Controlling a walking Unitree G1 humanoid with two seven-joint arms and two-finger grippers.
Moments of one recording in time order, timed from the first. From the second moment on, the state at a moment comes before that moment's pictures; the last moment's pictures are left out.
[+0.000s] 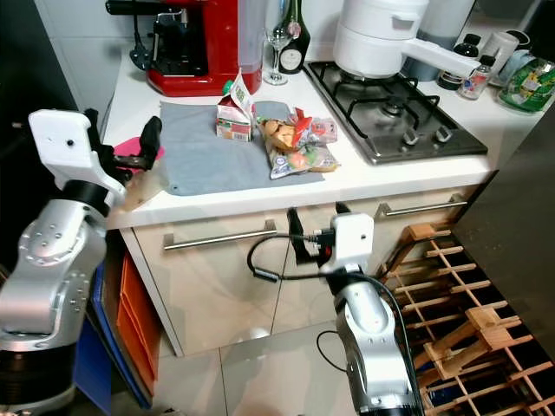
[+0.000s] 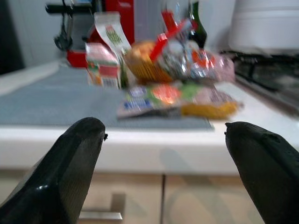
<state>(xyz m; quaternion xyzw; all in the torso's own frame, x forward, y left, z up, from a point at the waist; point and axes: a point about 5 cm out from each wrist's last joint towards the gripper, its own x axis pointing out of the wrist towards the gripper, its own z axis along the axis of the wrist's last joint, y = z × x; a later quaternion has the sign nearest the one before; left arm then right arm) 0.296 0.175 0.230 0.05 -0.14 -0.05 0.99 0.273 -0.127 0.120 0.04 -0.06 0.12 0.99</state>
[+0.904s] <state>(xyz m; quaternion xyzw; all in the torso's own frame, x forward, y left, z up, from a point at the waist) 0.282 0.201 0.226 0.09 -0.13 -0.08 0.98 0.286 -0.126 0.119 0.02 -0.06 0.14 0.99</state>
